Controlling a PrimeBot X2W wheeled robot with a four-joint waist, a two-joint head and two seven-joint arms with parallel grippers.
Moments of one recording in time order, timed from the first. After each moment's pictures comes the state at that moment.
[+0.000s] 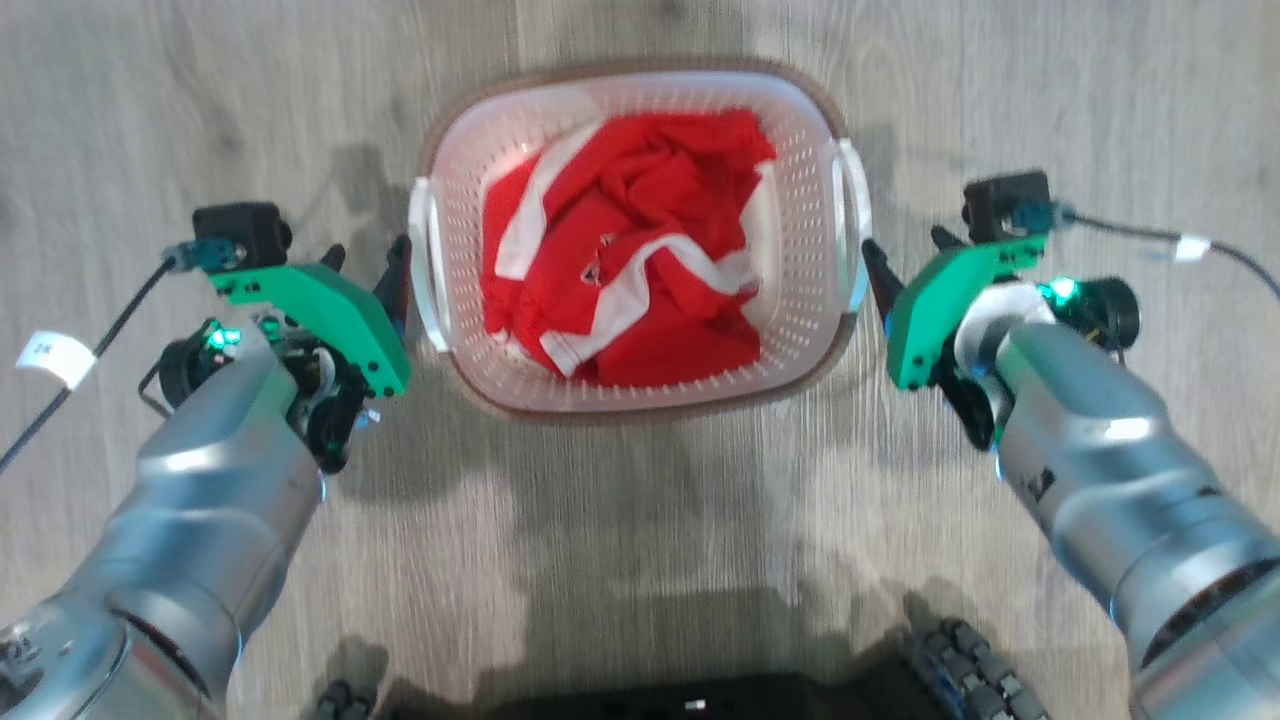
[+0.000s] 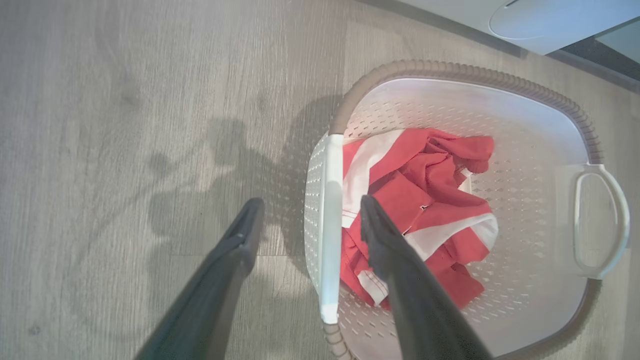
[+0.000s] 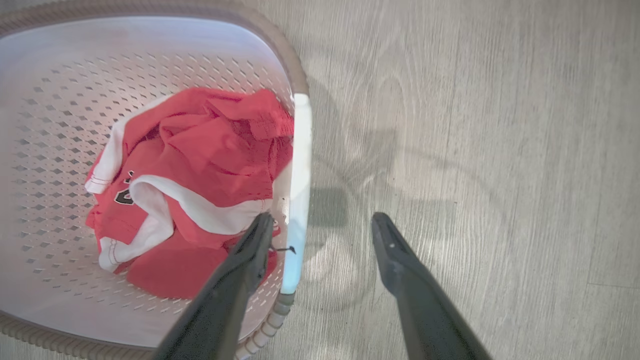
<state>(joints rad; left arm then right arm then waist) -0.94 0.17 -1.12 1.21 -1.33 -0.13 -0.25 -0.96 -0.10 0.80 1.23 0.81 0.14 -0.16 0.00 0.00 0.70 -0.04</state>
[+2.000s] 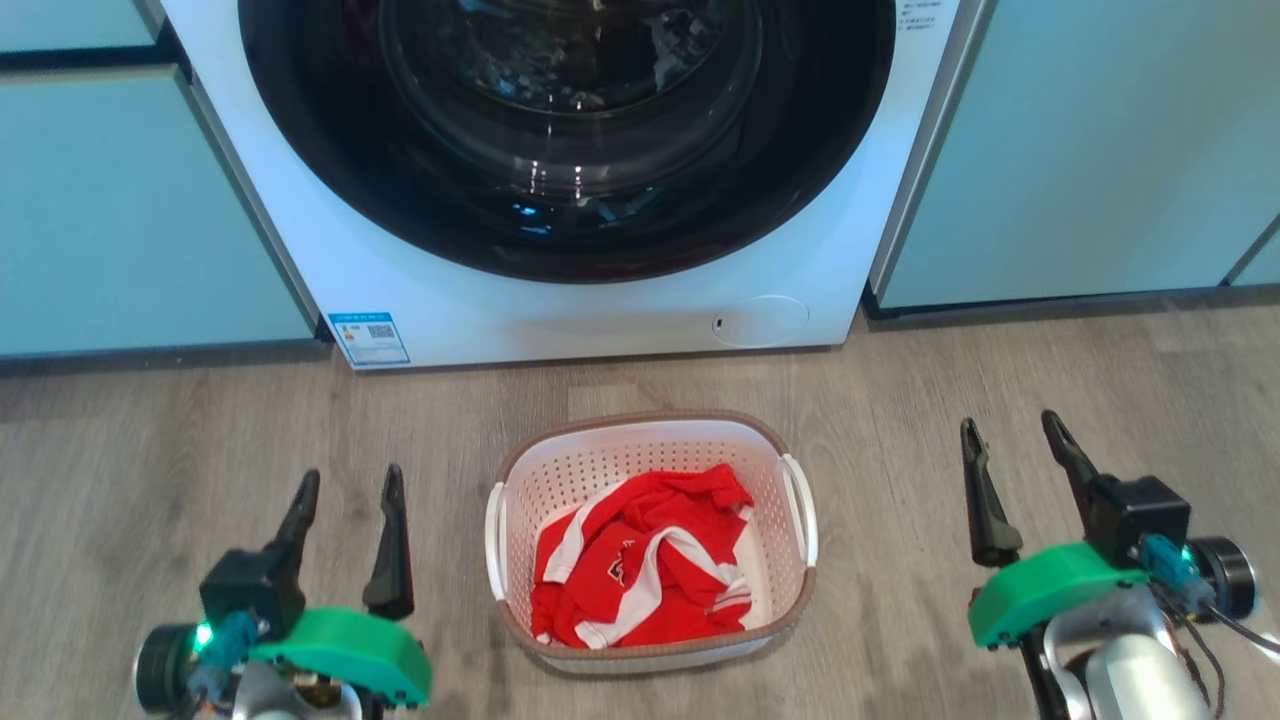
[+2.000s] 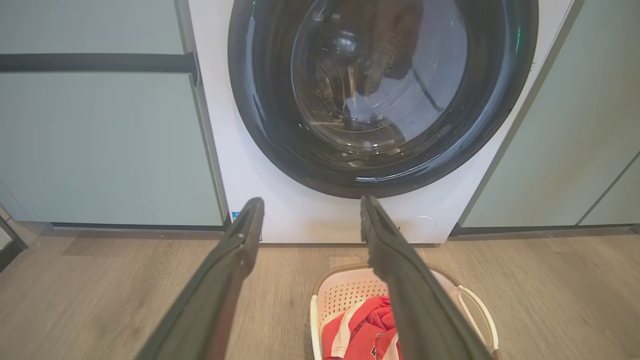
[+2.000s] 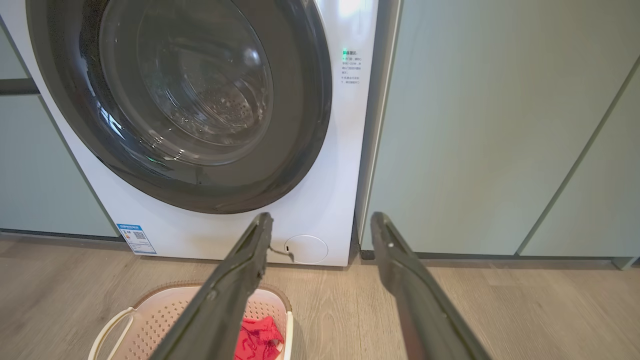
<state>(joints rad) 0.06 0.26 -0.35 0.02 -0.40 0.24 -0.21 -0.03 -0.06 0.03 0.17 0.11 0.14 -0.20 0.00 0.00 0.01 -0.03</state>
